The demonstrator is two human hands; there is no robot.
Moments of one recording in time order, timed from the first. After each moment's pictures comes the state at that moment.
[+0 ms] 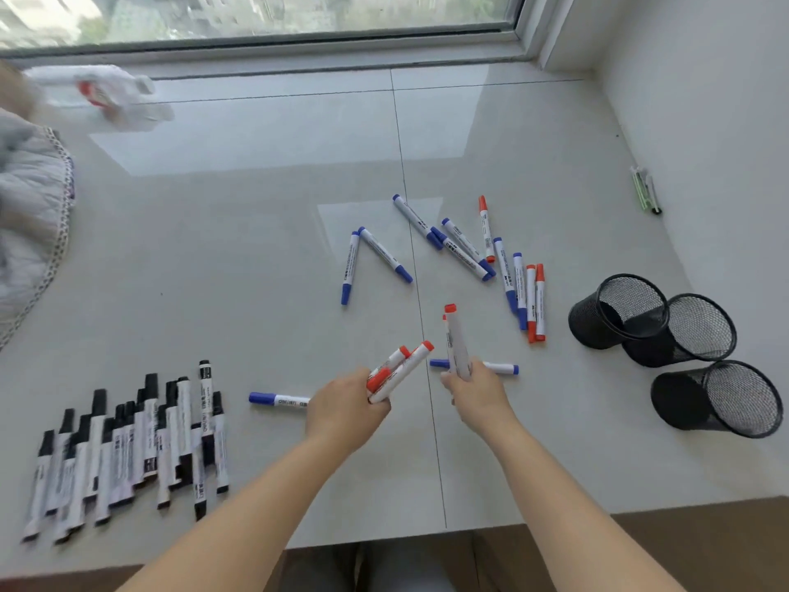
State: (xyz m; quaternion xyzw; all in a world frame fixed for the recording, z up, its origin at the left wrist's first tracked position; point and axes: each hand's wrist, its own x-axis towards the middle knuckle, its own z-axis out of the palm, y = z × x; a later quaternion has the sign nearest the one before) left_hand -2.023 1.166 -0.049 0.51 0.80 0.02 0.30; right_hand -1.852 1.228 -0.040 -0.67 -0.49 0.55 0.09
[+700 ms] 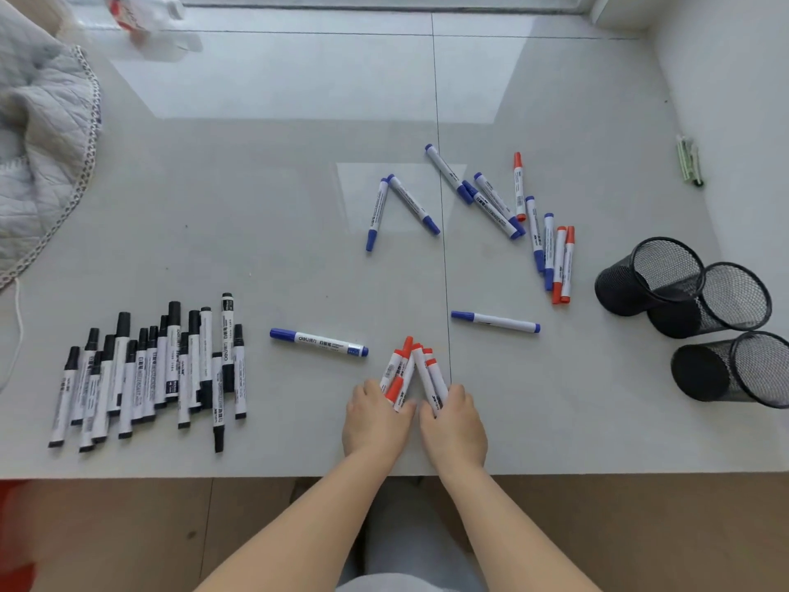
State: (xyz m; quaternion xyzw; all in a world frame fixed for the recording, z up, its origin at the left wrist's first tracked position) left_hand -1.970 1.089 -0.088 0.31 0.87 0.06 0.38; right_hand -1.873 1.113 -0.093 -0.72 -0.60 0.35 -0.04
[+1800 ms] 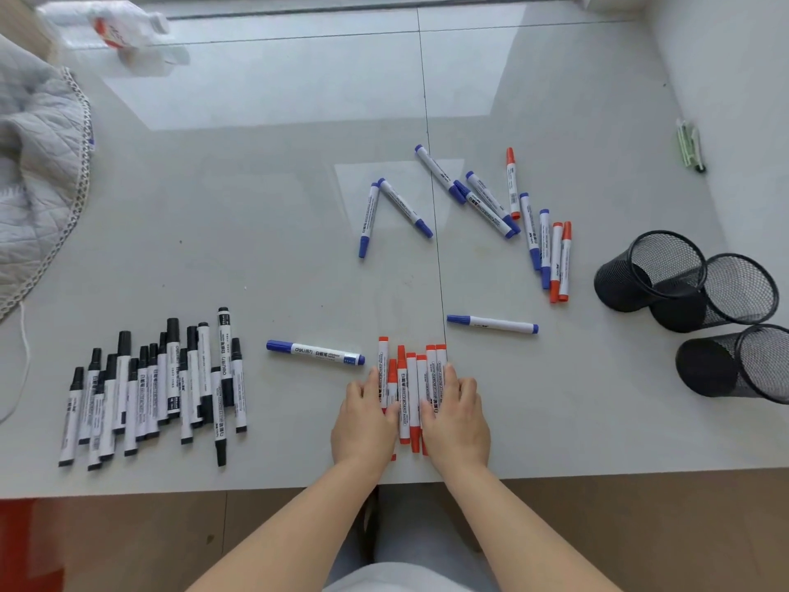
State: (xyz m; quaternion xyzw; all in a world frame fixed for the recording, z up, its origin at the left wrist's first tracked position) left_hand -1.980 1.088 -0.090 0.38 0.86 0.08 0.33; right_hand -1.867 1.121 -0.103 -0.66 -0.69 0.29 -0.01
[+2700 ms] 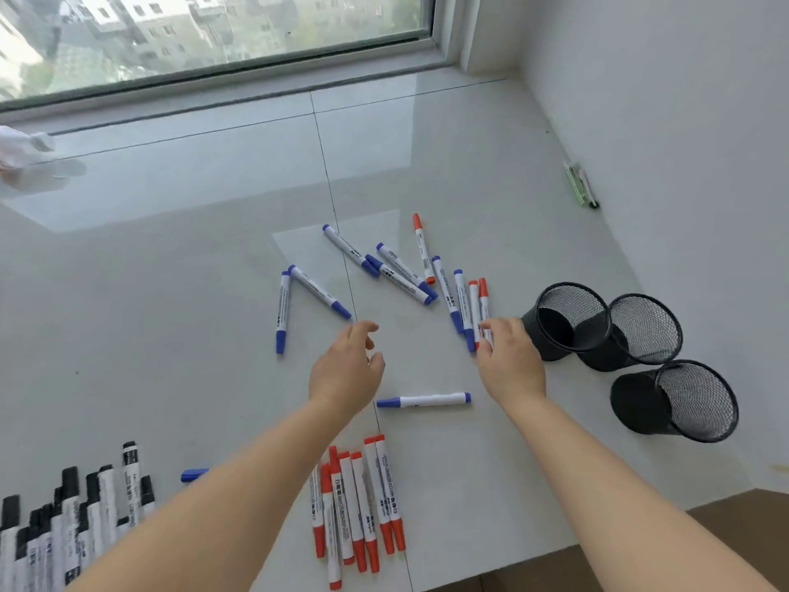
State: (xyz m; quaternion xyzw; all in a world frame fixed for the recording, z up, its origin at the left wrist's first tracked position) left_hand -1.973 1.287 -0.058 0.58 0.75 0.11 0.29; right_hand -1.764 1.324 -0.060 -0.72 -0.64 0.25 0.08
